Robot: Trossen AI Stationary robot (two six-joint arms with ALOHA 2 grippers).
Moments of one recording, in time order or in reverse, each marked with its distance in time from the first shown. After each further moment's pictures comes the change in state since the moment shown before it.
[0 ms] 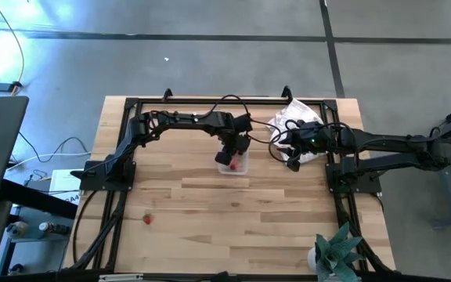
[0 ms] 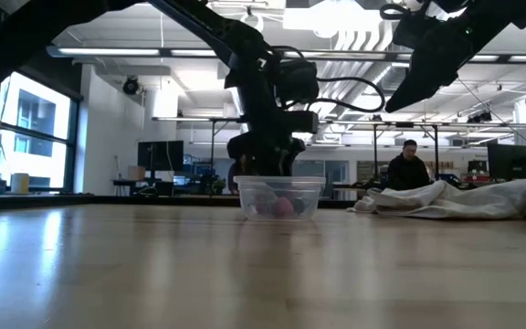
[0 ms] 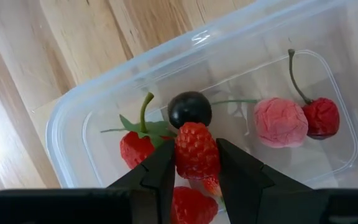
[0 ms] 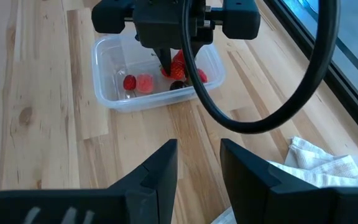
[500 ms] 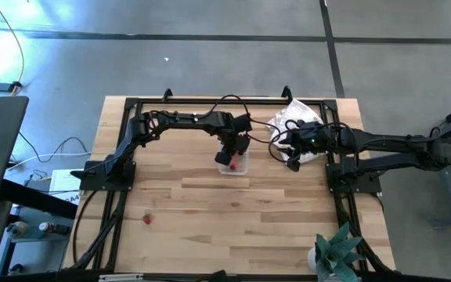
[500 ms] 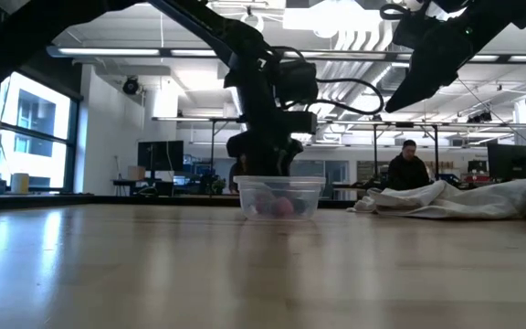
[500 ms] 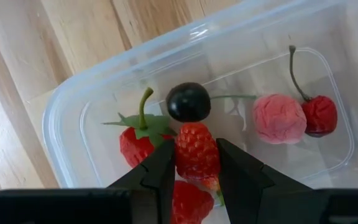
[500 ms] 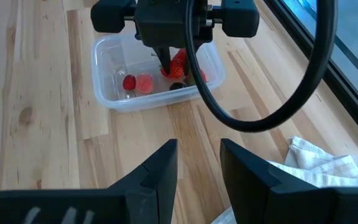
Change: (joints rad) left arm 0.002 0.000 0.002 -0.018 -0.001 -0.031; right arm 0.000 0.000 0.000 0.000 0.000 0.000
